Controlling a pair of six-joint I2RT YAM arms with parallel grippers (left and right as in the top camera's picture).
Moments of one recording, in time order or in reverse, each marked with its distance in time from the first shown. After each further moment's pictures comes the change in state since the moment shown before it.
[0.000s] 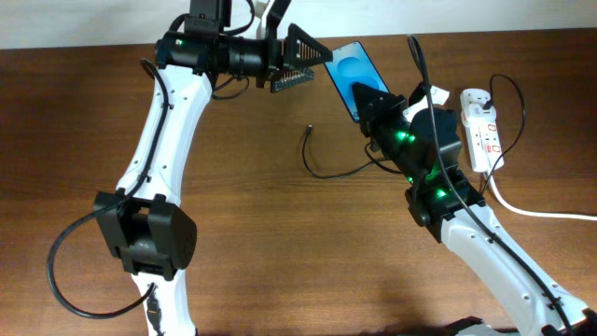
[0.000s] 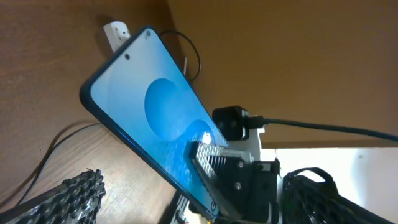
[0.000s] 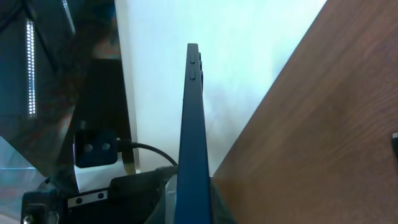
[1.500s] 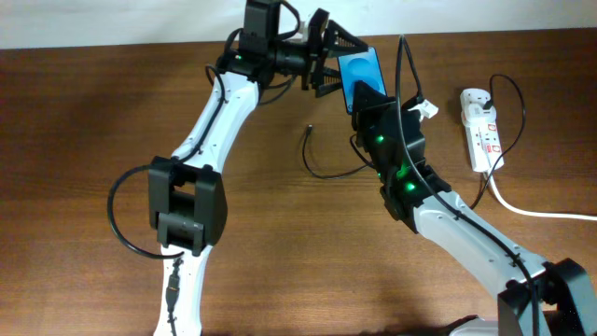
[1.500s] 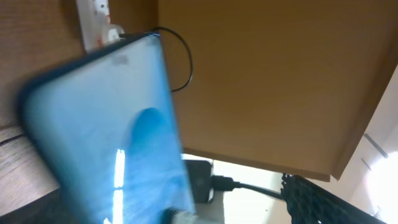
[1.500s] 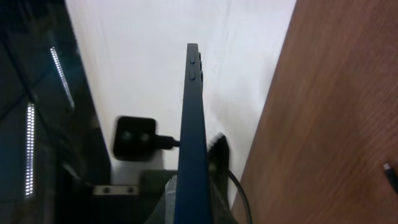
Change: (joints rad) left arm -0.109 0.238 0.004 0.566 0.067 -0.673; right arm 0.077 0.171 0.000 0.127 0.330 0.166
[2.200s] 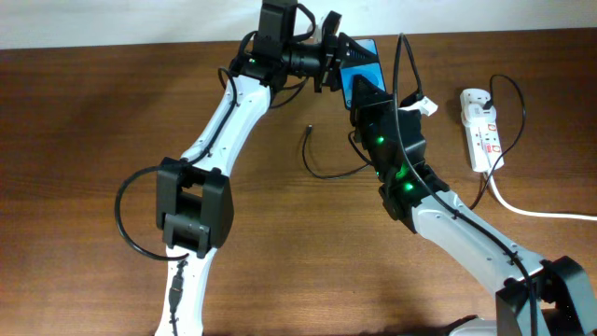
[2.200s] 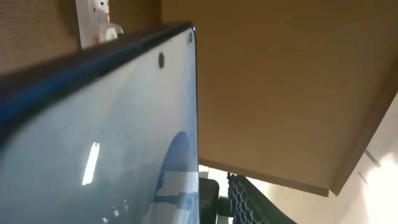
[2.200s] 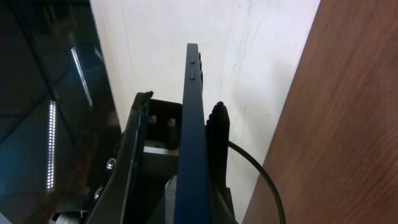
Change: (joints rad) left arm -0.047 0.000 0.000 0.039 -0.068 -0.080; right arm 0.004 0.006 0.000 0.076 0.003 0.001
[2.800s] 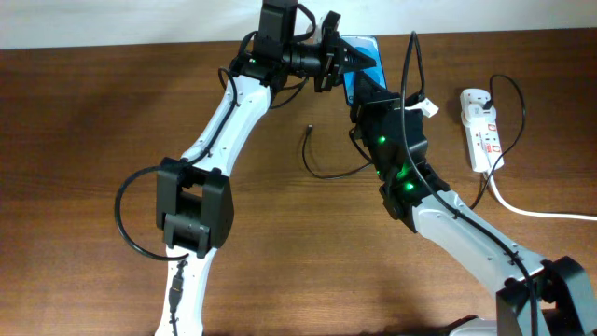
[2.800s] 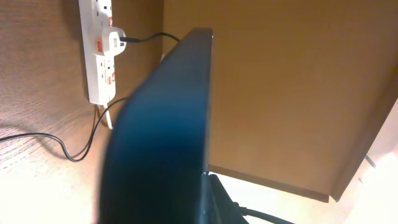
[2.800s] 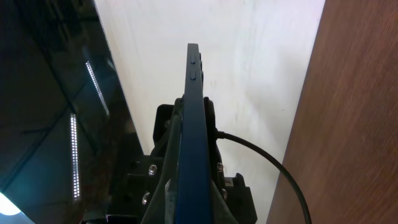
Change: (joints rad) left arm 0.000 0.000 0.000 -0.002 -0.023 -0.007; right arm -0.002 0.000 0.002 0.022 0.004 0.096
